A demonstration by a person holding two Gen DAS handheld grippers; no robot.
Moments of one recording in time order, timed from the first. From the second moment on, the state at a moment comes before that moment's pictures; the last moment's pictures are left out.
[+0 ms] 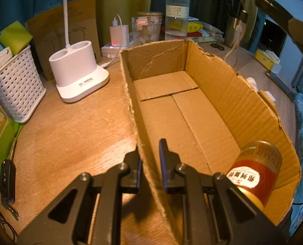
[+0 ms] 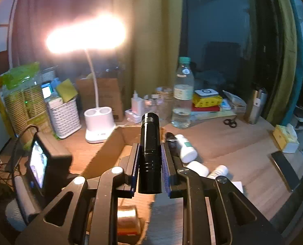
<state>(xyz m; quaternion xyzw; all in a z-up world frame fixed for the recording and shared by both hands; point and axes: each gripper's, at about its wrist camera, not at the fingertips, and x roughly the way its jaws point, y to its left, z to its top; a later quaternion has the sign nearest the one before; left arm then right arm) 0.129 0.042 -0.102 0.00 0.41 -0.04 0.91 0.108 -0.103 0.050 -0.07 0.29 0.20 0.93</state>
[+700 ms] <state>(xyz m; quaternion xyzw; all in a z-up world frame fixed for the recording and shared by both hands) 0.129 0.042 -0.102 0.00 0.41 -0.04 0.91 0.121 -0.078 -0.006 -0.06 0.37 0.24 0.90</state>
